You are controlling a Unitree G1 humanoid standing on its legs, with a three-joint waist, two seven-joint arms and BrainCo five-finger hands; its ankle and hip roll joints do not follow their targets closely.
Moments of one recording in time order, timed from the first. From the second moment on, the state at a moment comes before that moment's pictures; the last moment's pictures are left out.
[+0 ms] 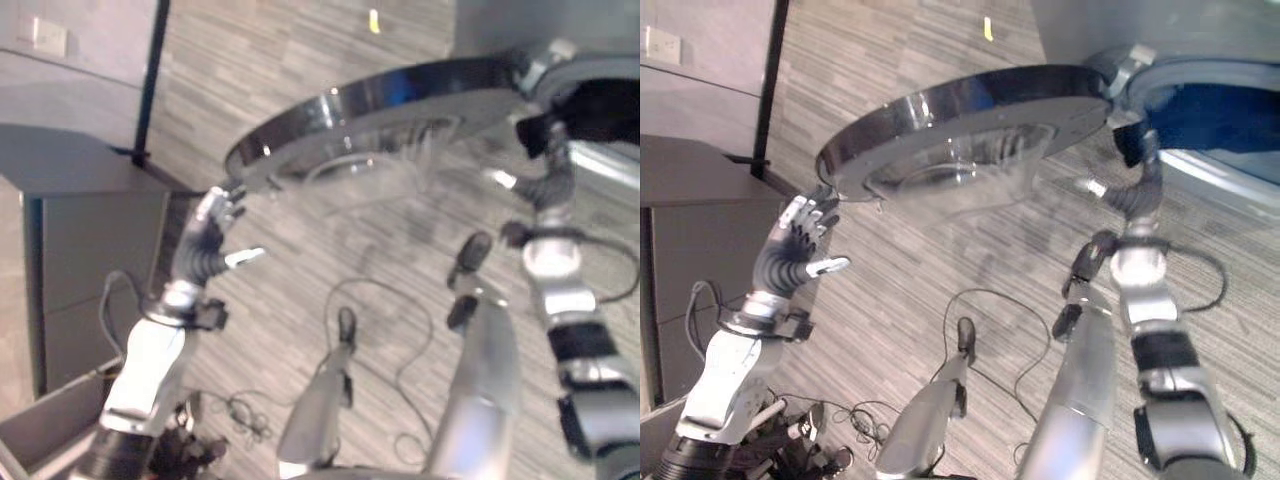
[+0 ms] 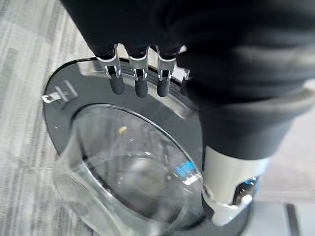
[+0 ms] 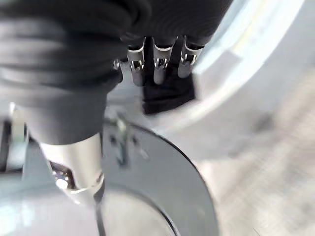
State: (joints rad) left arm 0.00 0.50 -0.08 -0.30 -0.44 -0.16 -0.01; right arm -0.44 -0.62 0.09 0.40 0.10 -0.22 -0.30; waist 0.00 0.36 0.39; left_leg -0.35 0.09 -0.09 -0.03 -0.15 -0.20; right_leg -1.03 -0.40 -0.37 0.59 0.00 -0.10
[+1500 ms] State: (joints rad) left arm 0.13 0.47 -0.13 -0.06 -0.35 -0.16 0.00; right arm 0.01 -0.39 0.28 0.65 0.12 -0.11 0.00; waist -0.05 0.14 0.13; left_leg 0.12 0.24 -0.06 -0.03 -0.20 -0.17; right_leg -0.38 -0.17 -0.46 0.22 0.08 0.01
